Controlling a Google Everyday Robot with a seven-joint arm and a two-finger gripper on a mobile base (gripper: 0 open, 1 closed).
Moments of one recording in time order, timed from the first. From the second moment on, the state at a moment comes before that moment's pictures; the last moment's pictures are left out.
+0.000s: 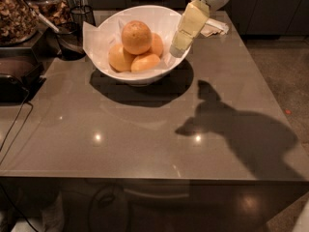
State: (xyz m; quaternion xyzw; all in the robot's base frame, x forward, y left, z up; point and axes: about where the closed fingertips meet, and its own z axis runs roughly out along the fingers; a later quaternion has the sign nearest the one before) arm 0.593 -0.087 1.002 -0.54 0.82 0.06 0.20
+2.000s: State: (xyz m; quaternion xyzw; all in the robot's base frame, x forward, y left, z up) arm 0.679 0.011 0.975 -0.56 0.80 0.10 0.21
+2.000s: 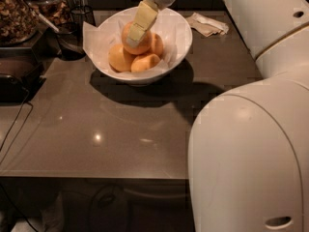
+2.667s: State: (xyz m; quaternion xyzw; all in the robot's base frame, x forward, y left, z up) arm 0.680 0.023 0.968 -0.57 0.79 0.10 0.20
